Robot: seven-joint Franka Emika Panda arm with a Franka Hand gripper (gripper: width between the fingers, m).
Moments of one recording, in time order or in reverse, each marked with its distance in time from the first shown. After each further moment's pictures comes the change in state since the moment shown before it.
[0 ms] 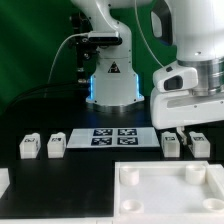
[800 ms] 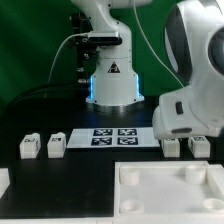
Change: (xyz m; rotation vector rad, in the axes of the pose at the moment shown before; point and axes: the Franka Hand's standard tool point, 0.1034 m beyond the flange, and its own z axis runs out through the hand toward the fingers) arm -0.007 -0.001 0.012 0.007 -0.671 0.043
